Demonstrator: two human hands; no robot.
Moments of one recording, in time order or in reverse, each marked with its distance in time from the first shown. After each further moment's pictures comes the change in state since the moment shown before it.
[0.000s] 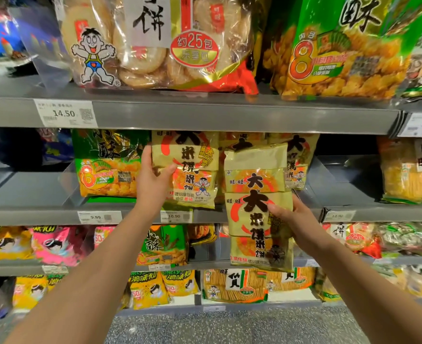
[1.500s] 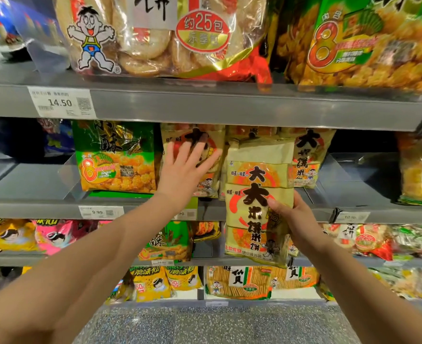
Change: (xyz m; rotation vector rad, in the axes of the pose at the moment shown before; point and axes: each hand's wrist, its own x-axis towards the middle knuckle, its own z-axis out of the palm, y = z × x) left_hand 0.001 0.003 0.026 1.482 -0.333 0.708; right_hand 0.019 0.013 0.016 0.118 0.068 -0.030
